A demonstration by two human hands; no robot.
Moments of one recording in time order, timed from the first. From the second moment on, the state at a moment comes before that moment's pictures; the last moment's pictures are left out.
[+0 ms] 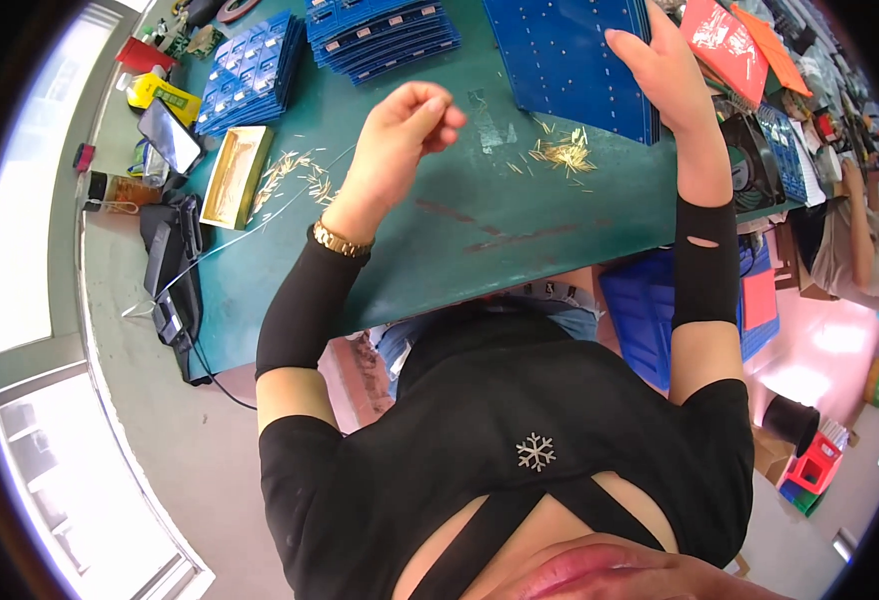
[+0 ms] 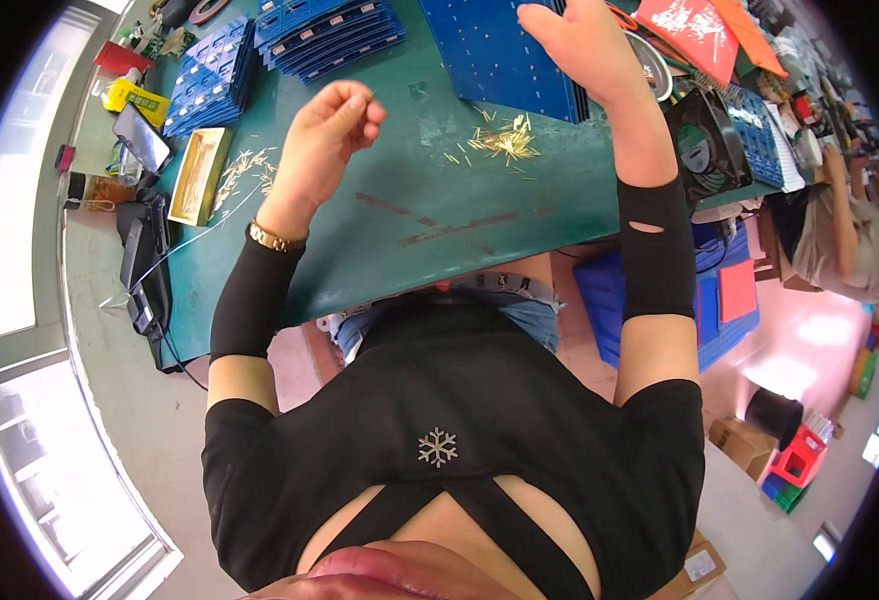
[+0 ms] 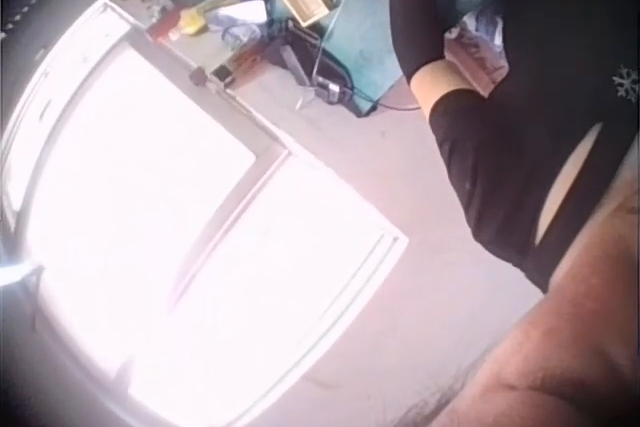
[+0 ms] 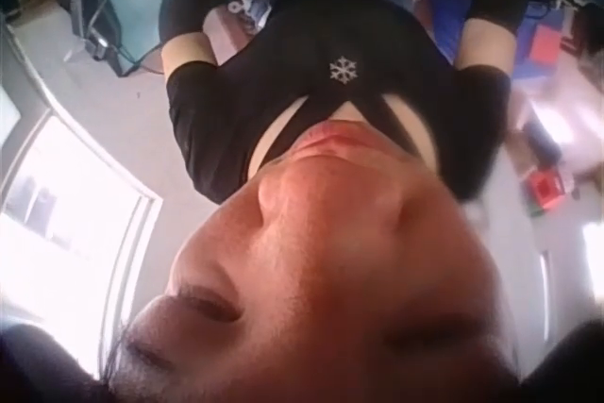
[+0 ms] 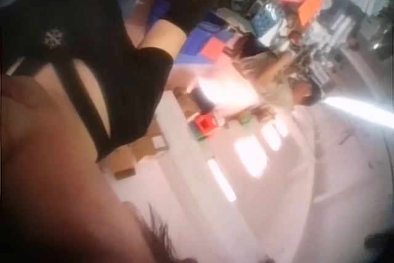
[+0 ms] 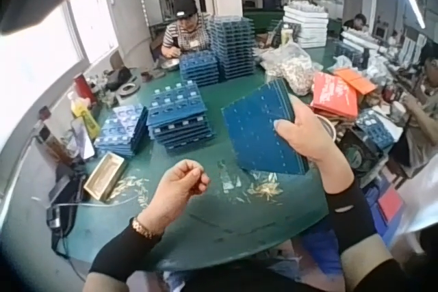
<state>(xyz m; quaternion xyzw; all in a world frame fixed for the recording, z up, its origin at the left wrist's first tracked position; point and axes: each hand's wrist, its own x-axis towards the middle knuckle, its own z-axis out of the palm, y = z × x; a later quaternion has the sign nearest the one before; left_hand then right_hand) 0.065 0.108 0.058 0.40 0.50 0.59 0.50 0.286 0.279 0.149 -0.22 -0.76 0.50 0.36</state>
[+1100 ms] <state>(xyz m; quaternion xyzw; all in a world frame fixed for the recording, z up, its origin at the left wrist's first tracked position) 0.059 0.081 -0.002 0.66 0.63 0.40 0.10 0.300 0.282 0.147 -0.28 -0.85 0.27 0.34</state>
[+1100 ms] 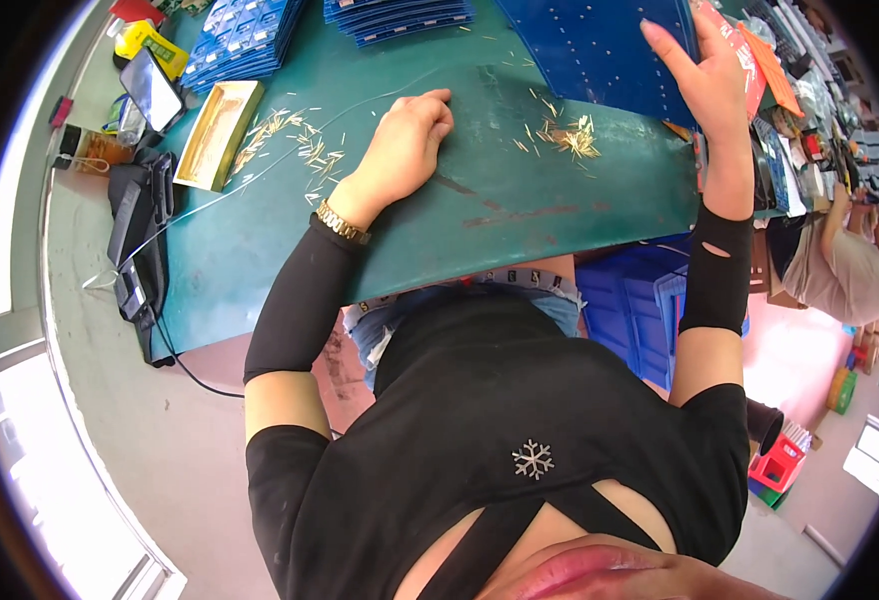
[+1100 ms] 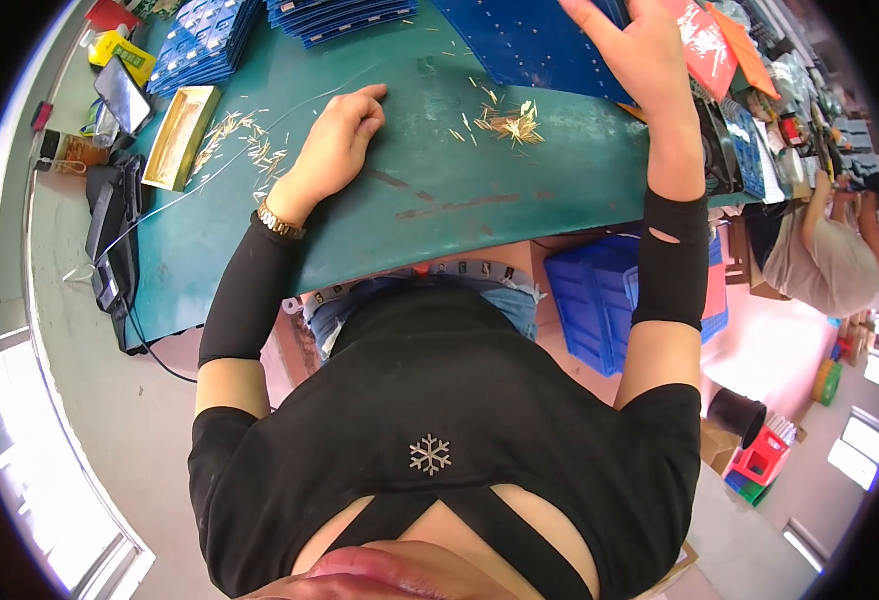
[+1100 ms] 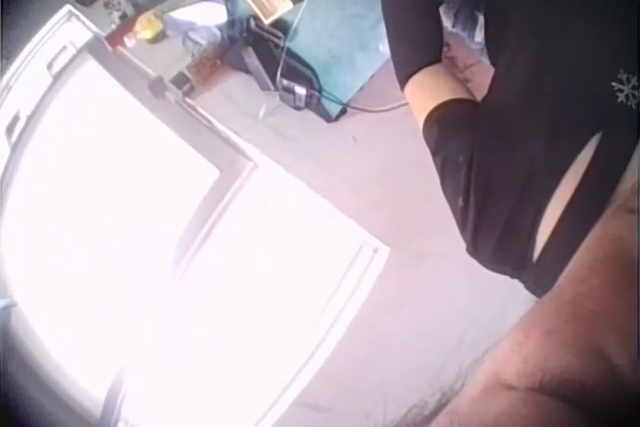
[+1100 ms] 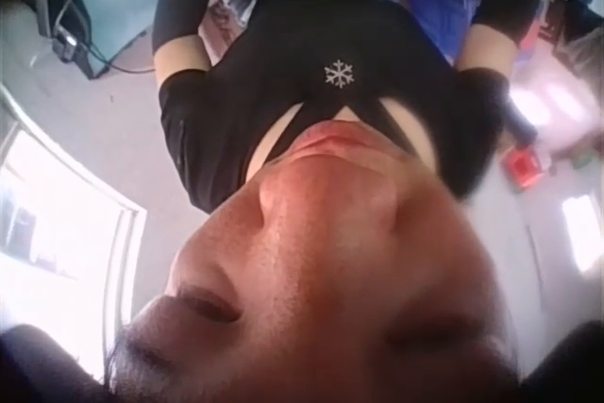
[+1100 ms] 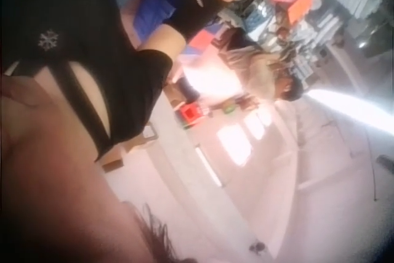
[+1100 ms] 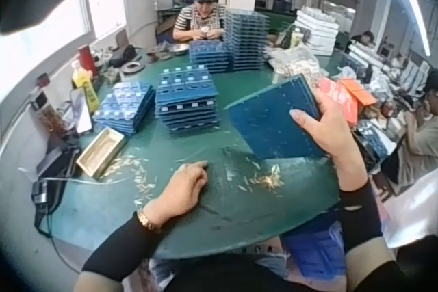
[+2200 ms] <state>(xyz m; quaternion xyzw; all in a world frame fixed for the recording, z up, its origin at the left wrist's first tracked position) 0.056 0.201 -0.019 0.76 0.58 0.29 0.06 0.348 0.276 0.100 -0.27 -0.76 0.35 0.47</state>
